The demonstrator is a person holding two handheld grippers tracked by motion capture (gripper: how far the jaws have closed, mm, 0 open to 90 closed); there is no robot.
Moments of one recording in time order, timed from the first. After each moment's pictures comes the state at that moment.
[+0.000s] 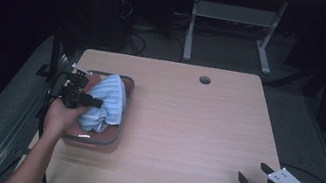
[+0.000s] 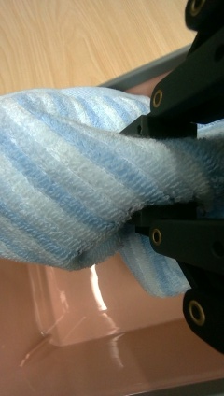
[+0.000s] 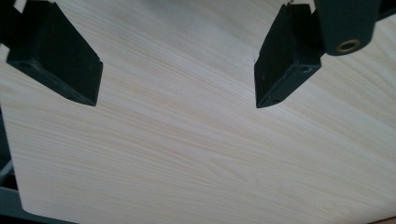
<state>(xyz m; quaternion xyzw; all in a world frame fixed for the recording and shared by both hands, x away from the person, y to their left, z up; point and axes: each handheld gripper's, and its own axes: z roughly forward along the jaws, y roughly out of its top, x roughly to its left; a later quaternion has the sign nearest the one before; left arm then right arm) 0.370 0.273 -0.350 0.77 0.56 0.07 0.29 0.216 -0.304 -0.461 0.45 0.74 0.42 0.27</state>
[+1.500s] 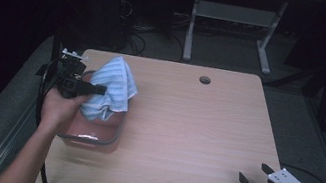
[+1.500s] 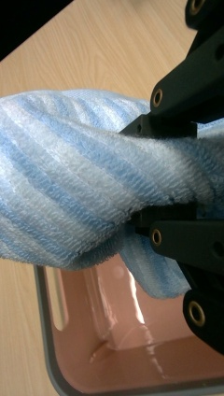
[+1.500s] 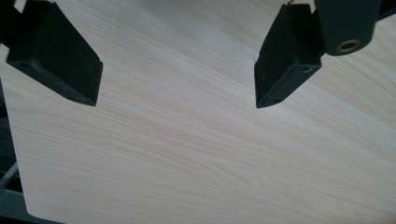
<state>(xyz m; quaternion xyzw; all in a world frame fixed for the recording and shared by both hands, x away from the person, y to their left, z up) 0.360 0.262 -0.295 0.77 0.52 0.09 0.36 0.216 -0.305 -0.462 0.45 0.74 0.41 0.27</state>
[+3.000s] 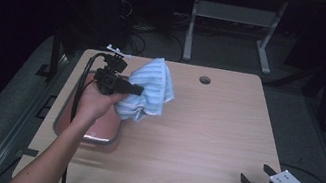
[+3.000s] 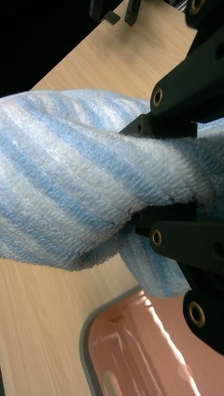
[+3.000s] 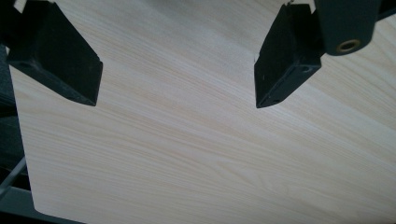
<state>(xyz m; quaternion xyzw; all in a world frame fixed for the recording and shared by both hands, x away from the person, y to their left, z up) 0.380 0.173 -0.283 0.81 0.45 0.05 0.37 0.211 -0.307 -0.459 0.46 0.74 0.41 0.28</state>
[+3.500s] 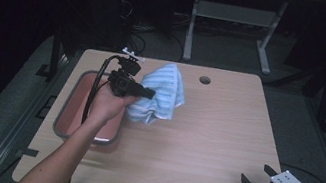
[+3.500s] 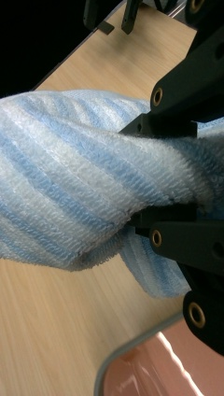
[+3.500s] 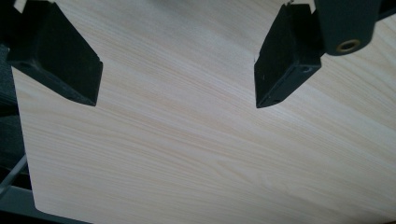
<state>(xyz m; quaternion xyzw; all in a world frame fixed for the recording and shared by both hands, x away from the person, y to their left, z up) 0.388 0.141 -0.292 0.83 0.43 0.03 0.37 0.210 -0.308 -0.458 0.45 0.74 0.41 0.28</state>
